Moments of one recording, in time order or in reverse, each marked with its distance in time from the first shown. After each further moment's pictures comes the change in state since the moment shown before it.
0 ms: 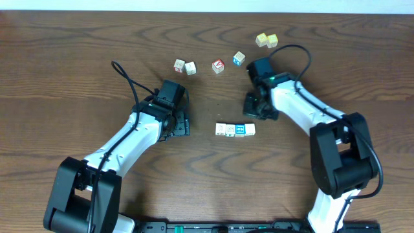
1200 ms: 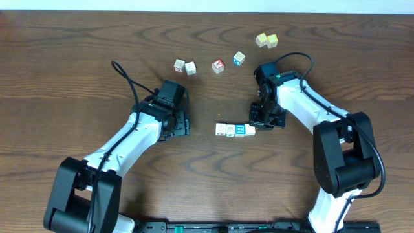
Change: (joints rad) left arm 0.000 0.000 0.000 0.001 0.000 0.000; right arm -0.031 0.000 0.000 -0.193 -0.097 -0.103
